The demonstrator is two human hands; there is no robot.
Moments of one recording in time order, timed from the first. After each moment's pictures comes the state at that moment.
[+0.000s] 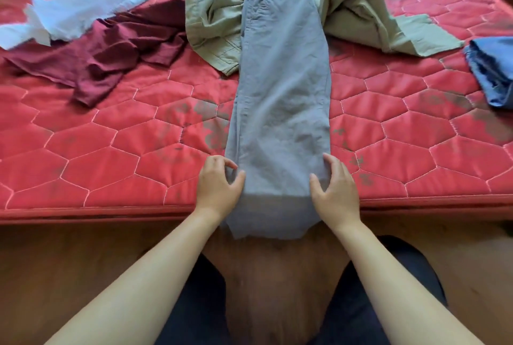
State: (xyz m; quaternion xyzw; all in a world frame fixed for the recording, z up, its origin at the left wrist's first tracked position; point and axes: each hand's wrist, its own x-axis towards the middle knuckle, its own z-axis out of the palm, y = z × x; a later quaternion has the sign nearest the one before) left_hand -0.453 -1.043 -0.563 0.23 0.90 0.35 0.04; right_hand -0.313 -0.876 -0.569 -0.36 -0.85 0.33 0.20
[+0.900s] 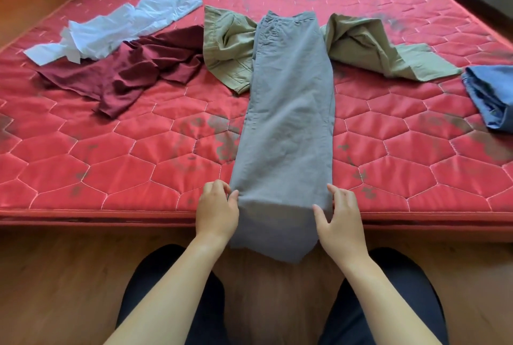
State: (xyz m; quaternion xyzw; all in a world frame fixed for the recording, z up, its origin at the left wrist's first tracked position) left_hand -0.431 -1.067 -0.557 0.15 0.93 0.34 0.05; right_hand -0.286 -0.903 -0.563 -0.34 -0.85 0.35 0.20
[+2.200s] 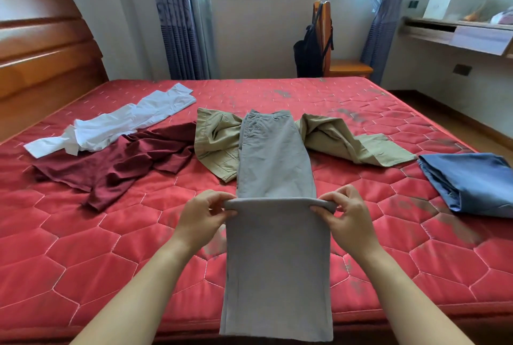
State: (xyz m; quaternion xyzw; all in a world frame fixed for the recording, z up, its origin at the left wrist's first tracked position) left_hand -0.532 -1.019 -0.450 0.36 0.80 0.49 0.04; right_hand -0.360 -0.795 -0.459 -0.21 -0.84 0.34 0.37
